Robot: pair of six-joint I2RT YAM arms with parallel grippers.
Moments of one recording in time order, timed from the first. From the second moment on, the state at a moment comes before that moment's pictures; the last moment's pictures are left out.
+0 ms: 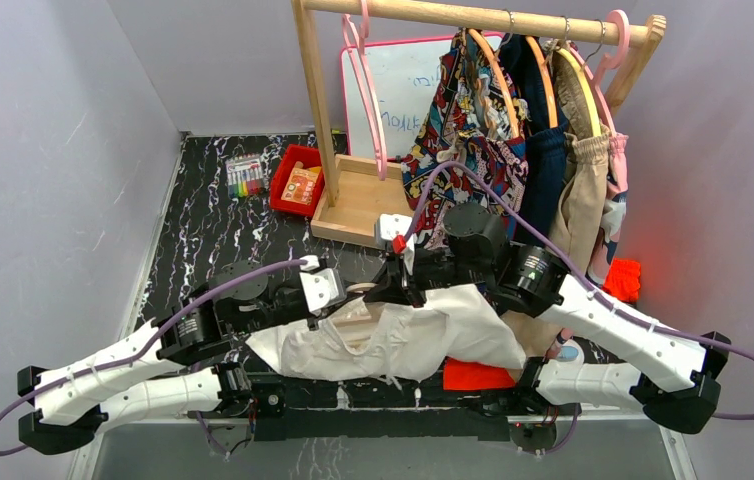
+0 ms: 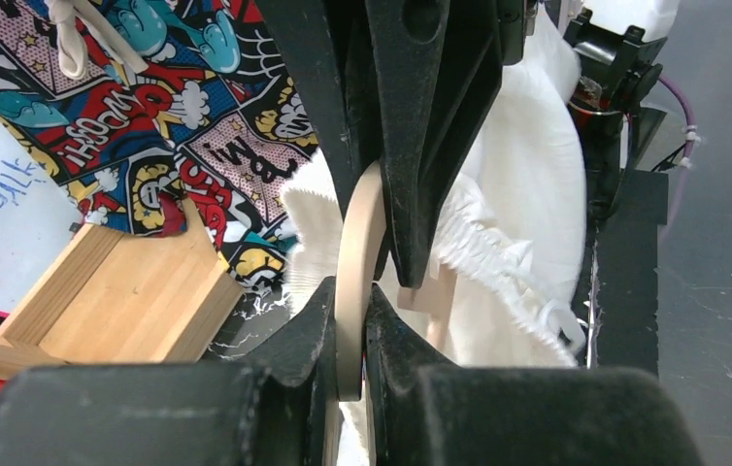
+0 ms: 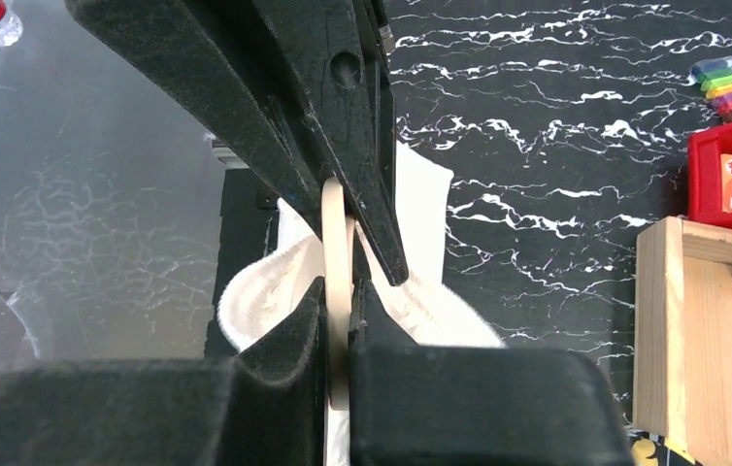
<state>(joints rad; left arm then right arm) -1.17 0.74 0.92 -0.38 0.06 0.26 1.06 1.07 1.20 -0.46 -0.55 -0.13</state>
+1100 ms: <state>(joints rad) -1.17 0.75 0.94 -0.41 -0.49 -0.56 1.06 0.89 1.07 -0.30 -0.04 -0.08</state>
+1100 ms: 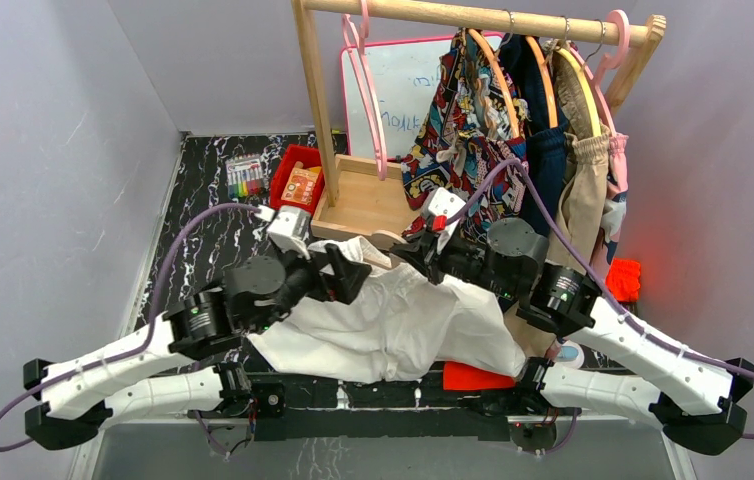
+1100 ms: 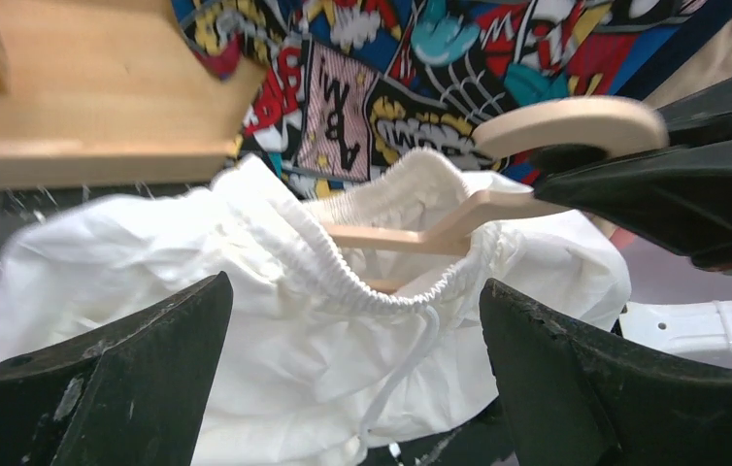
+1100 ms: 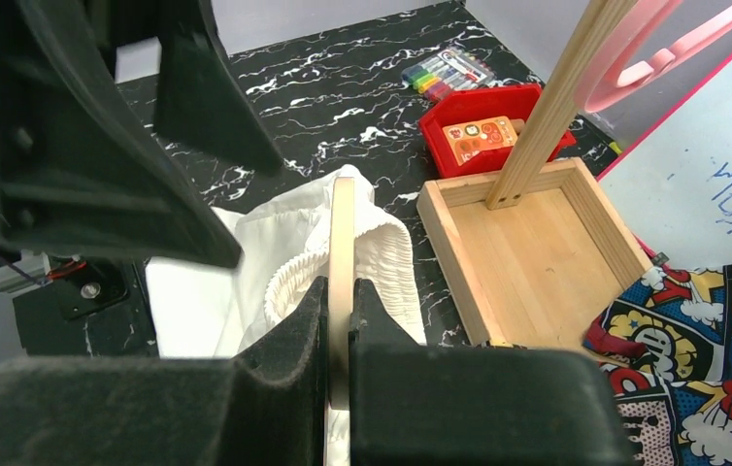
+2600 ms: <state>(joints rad) -1.17 0.83 1.09 -0.37 -0.54 -0.58 1.06 0.94 1.18 -0.11 0.00 -0.16</state>
